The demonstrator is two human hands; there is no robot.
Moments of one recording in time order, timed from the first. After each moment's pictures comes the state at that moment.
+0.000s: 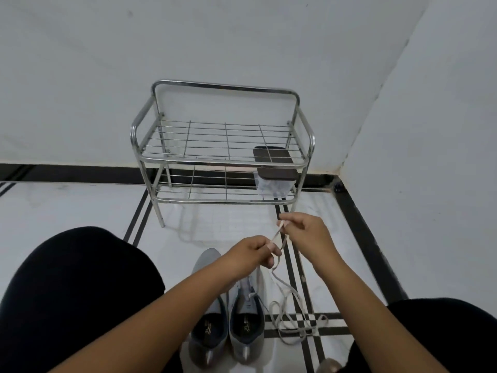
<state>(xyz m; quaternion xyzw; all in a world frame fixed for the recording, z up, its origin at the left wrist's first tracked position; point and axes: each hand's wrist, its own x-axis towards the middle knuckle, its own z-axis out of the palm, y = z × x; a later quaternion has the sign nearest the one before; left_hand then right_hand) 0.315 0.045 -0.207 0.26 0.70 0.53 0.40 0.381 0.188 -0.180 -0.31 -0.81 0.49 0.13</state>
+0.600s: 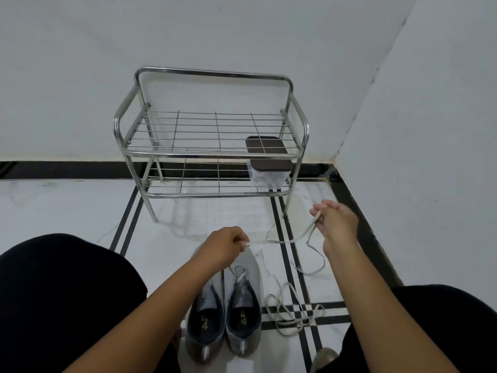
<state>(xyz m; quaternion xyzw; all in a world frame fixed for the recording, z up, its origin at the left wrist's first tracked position) 0.280 0.039 -0.227 0.27 0.86 0.32 0.28 0.376 0.246 -0.200 -0.48 -0.49 0.66 0.30</state>
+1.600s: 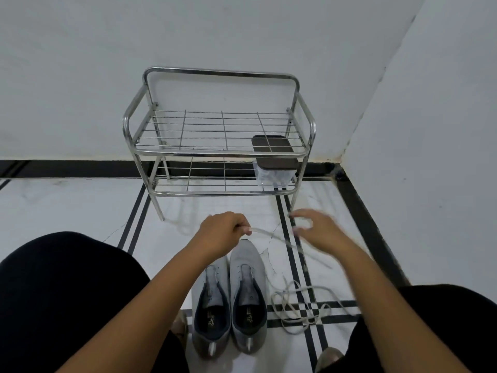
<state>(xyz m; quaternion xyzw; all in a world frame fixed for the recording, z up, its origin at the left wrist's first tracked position) 0.269 0.028 -0.196 0.34 0.88 0.25 0.20 0.385 0.226 -0.187 -0.29 -0.89 0.35 -0.05</state>
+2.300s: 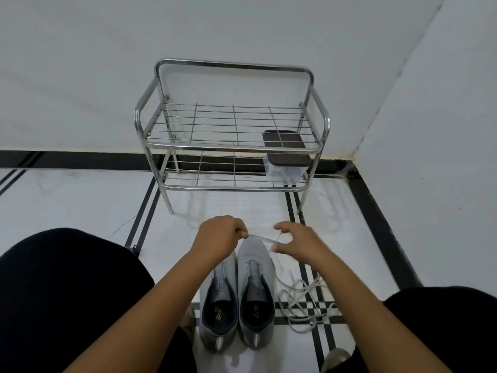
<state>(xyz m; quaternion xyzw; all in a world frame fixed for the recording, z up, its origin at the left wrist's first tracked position) 0.256 0.017 -0.232 0.31 0.92 0.19 0.15 0.360 0.192 -0.234 -0.25 -0.90 0.34 -0.12</state>
